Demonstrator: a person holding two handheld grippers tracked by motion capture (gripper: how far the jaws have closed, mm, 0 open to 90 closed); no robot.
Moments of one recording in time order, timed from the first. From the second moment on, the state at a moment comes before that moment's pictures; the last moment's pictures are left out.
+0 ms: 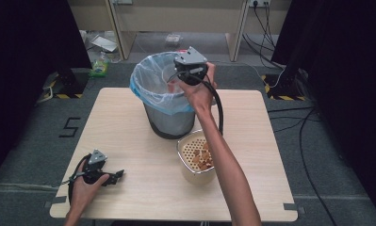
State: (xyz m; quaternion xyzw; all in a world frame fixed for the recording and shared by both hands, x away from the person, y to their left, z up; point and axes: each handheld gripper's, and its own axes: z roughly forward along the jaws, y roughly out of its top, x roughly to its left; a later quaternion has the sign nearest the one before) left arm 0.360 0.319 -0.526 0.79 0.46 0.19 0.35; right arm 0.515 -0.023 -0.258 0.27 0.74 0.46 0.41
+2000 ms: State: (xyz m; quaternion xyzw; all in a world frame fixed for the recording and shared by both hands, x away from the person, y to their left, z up) left arm 0.359 0.319 -0.526 0.80 0.46 0.19 0.35; right arm 0.415 -0.220 -0.390 0.42 0.73 0.41 0.34
